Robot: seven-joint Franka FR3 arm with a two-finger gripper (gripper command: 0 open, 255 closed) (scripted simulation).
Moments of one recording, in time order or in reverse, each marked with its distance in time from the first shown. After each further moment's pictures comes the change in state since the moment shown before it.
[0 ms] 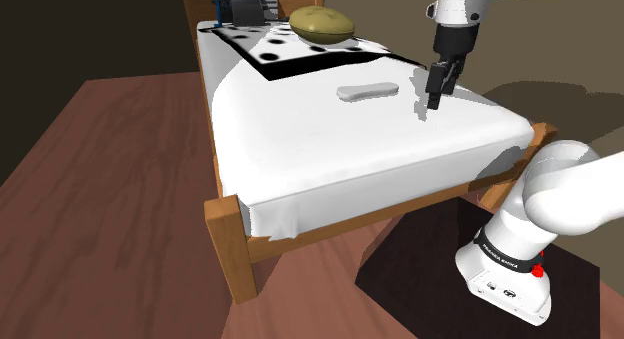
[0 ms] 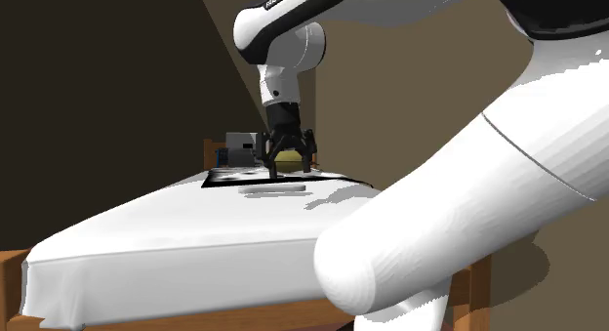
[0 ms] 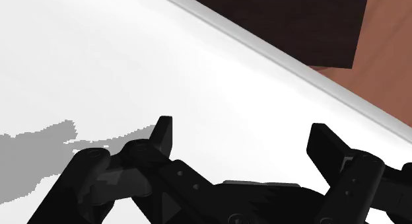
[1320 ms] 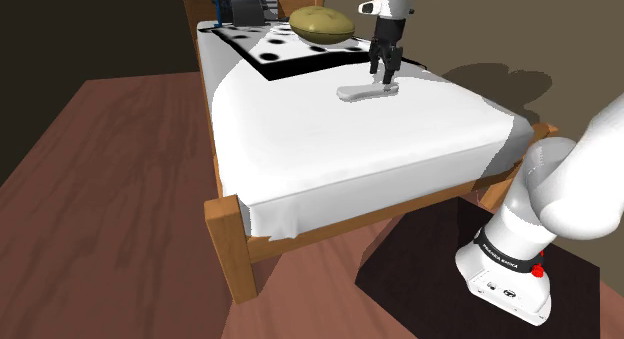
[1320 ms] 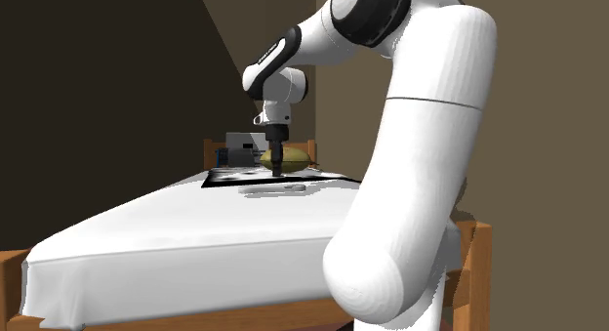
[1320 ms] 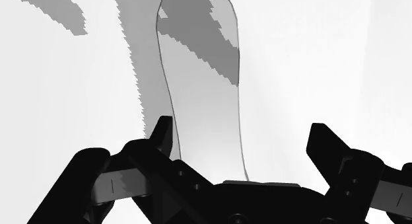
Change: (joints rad) arm 0.218 0.582 -0.405 0.404 -0.013 0.288 -1.113
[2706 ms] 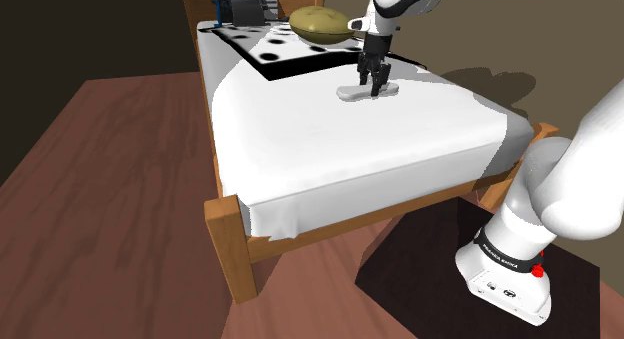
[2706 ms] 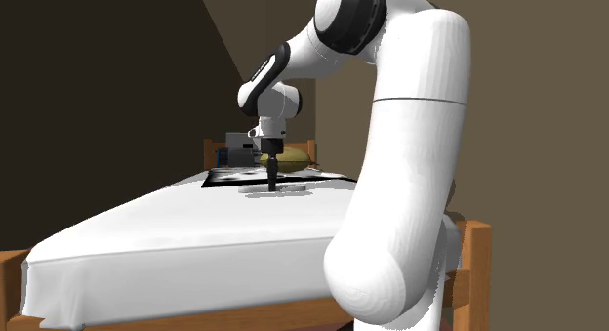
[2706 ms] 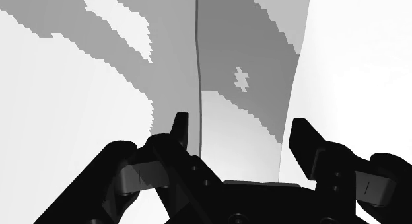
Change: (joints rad) arm 0.016 0.090 -0.023 -0.019 0.044 0.107 -0.133
